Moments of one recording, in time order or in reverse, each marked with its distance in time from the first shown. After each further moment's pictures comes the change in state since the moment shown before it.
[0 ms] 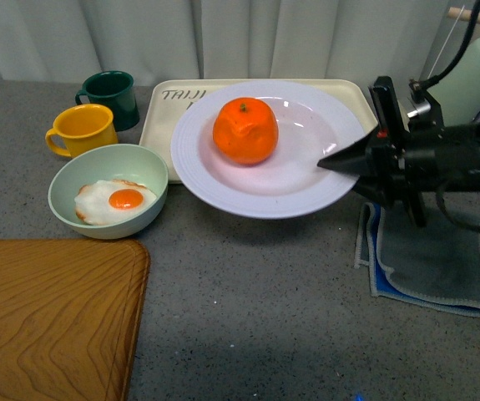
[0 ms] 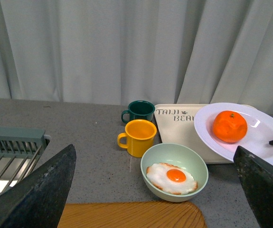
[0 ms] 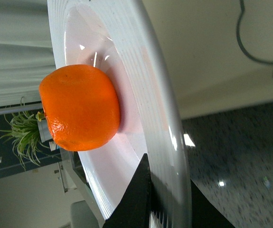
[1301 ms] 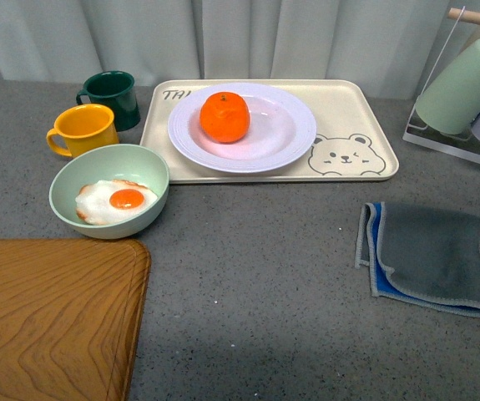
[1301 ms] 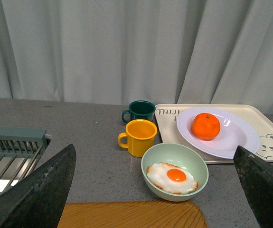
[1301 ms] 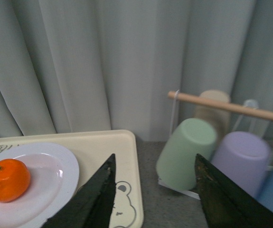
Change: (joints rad) left arm 0.000 -0.001 0.000 -0.001 0.000 0.000; right arm 0.001 -0.734 -0.806 0.729 0.903 -0.936
